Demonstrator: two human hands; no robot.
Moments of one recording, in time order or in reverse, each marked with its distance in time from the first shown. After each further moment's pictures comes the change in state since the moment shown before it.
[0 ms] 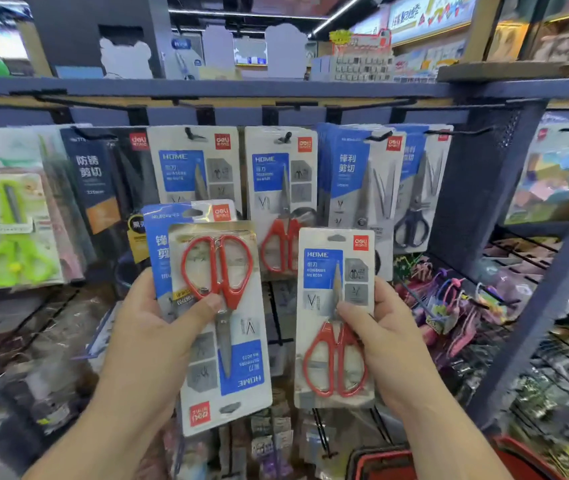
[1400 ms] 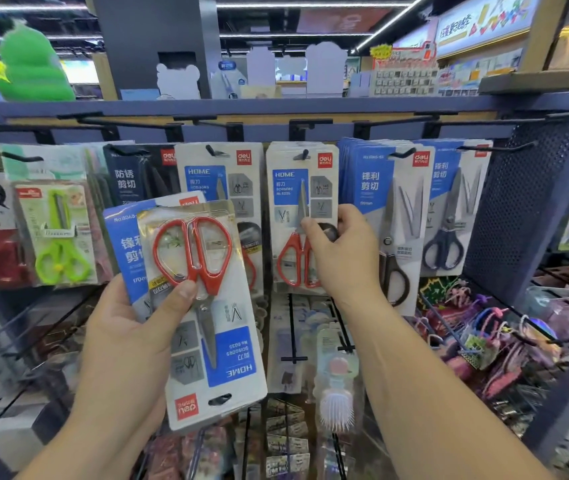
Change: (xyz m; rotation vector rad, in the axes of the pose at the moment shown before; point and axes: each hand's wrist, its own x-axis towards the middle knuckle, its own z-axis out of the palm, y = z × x) left_hand -0.007 0.021 0.008 -0.047 0.244 0.083; right_hand 0.111 -0.040 0.061 -0.311 0.121 -0.332
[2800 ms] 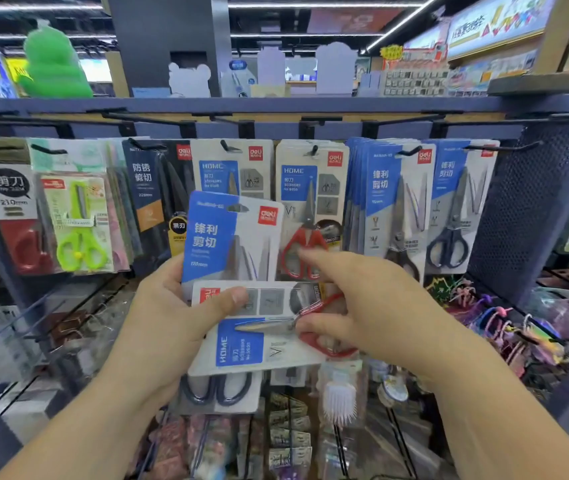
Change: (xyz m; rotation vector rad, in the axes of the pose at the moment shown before) left_hand 0.001 0.001 0.003 0.074 -0.262 -0.012; right_hand -0.055 -0.053 -0.069 -0.877 -0.681 -0.459
